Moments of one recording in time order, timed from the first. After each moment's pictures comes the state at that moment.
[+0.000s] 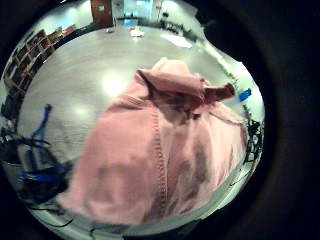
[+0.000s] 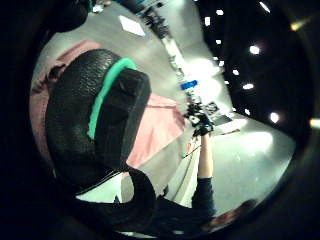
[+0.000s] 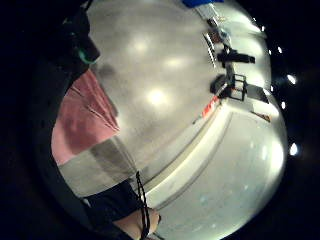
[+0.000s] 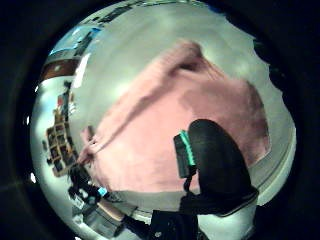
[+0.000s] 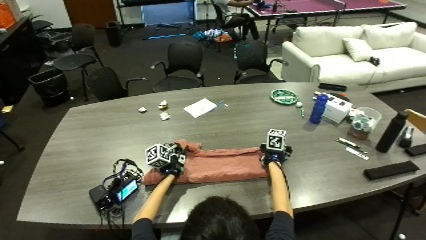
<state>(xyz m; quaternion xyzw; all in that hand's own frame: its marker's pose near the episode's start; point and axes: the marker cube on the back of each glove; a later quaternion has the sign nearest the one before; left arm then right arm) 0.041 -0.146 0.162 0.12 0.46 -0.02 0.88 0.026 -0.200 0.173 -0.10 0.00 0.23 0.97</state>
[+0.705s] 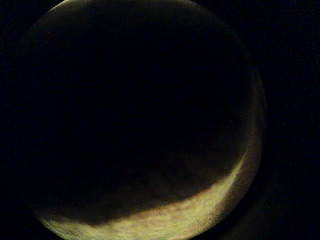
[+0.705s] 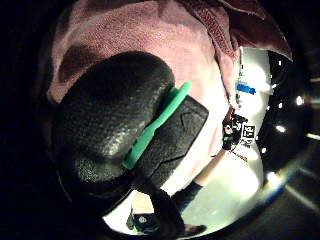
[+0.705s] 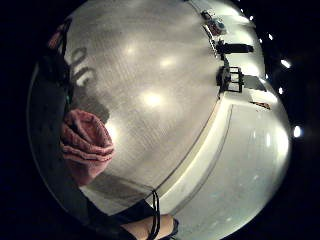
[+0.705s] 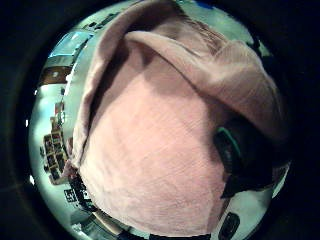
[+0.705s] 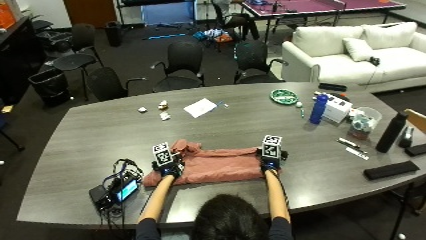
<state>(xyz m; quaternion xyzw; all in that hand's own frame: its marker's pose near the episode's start) 0.029 -0.146 0.260 -0.18 0.24 -0.14 0.95 0.005 -0.183 0.229 -0.10 0.00 0.22 0.97</state>
